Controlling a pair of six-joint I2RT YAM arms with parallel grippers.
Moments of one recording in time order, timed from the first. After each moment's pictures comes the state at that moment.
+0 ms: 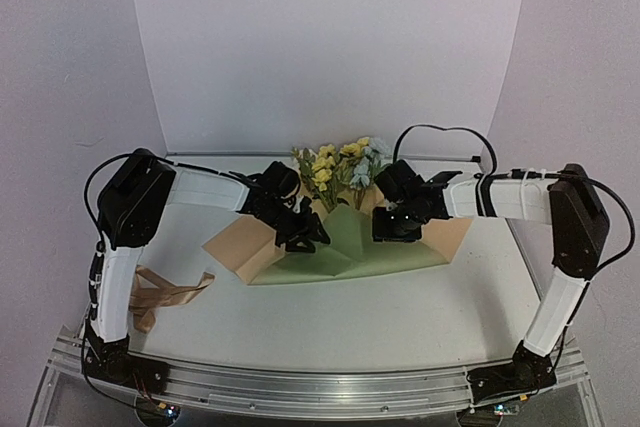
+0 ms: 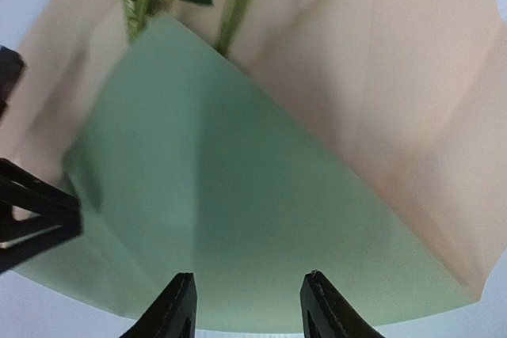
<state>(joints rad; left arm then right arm) -0.72 2.18 1.51 -0.29 0.58 -0.84 0.71 1.80 1.25 -0.51 0.19 0.61</state>
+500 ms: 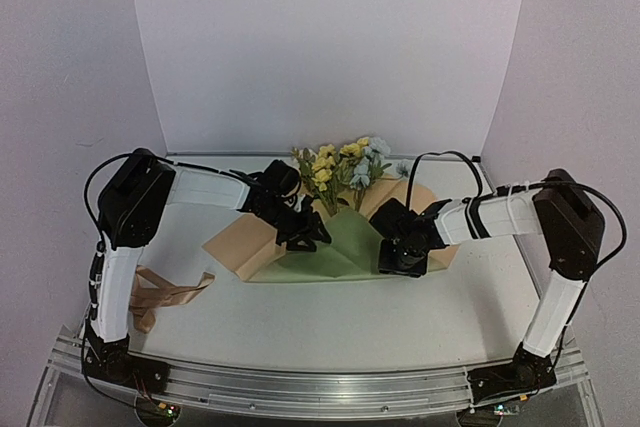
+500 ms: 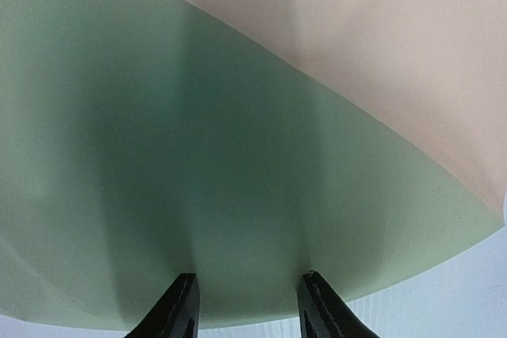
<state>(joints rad) -0.72 2.18 1.53 -0.31 0.59 -0.81 0.78 1.82 1.08 -0.50 0.30 0.87</state>
